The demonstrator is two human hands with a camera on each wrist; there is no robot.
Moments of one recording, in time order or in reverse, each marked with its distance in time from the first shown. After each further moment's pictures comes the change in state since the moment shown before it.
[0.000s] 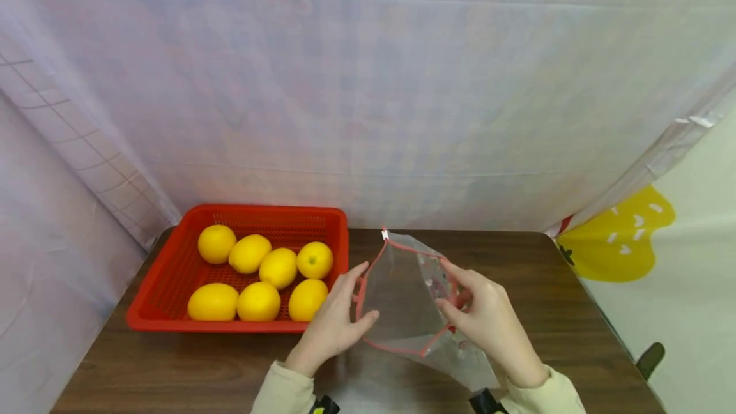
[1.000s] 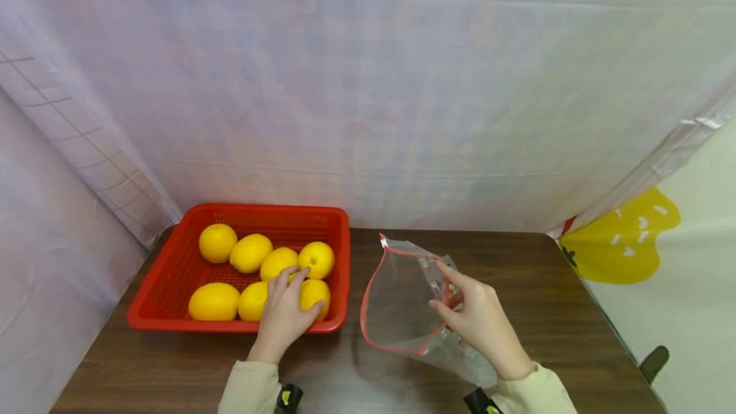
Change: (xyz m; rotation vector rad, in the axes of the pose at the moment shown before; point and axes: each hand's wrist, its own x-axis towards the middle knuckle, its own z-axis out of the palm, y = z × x) left_hand -0.009 -0.060 -0.033 0.363 0.247 -0.208; right_hand 0.003 0.011 0.018 0.046 -0.115 0.125
